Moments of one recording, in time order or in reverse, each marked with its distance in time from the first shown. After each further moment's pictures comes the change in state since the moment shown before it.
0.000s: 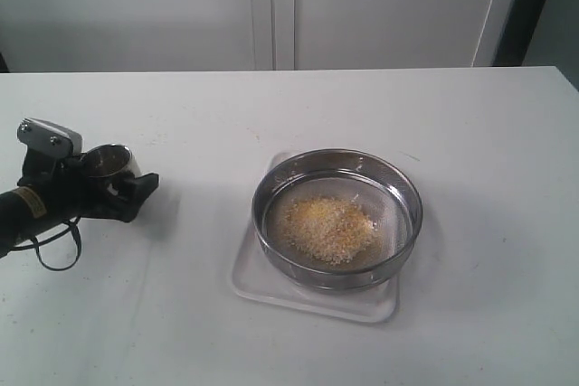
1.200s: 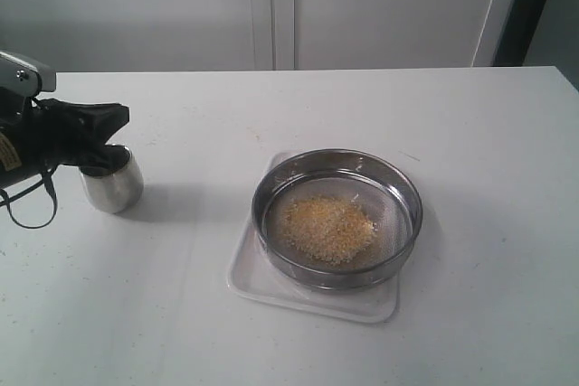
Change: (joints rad) left arm 0.000 -0.281 0.002 0.159 0.101 -0.199; right arm 0.000 0.000 0.000 0.000 0.000 0.000
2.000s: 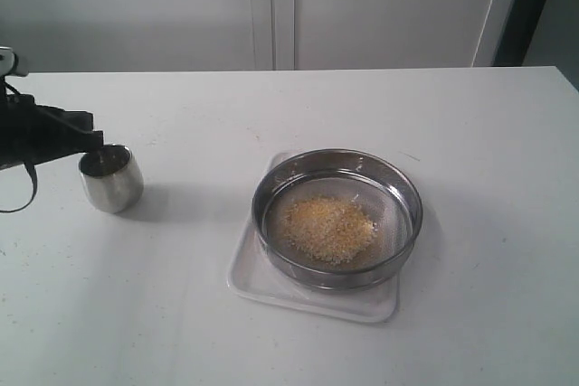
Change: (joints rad) left arm 0.000 -0.168 0.000 0.006 0.400 -0.276; right arm 0.000 0.000 0.000 0.000 0.000 0.000
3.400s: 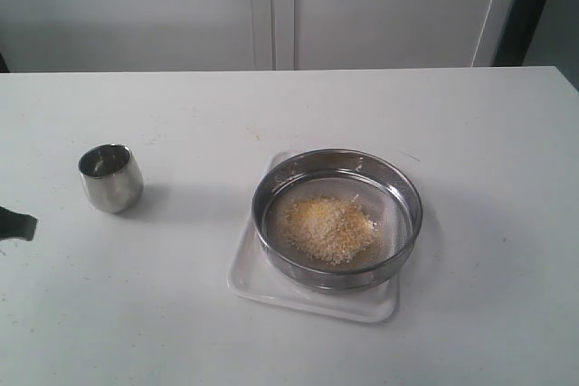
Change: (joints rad) left arm -0.094 -0.323 0.074 -0.472 0.976 0.396; right arm 0.000 0.000 0.000 0.000 0.000 0.000
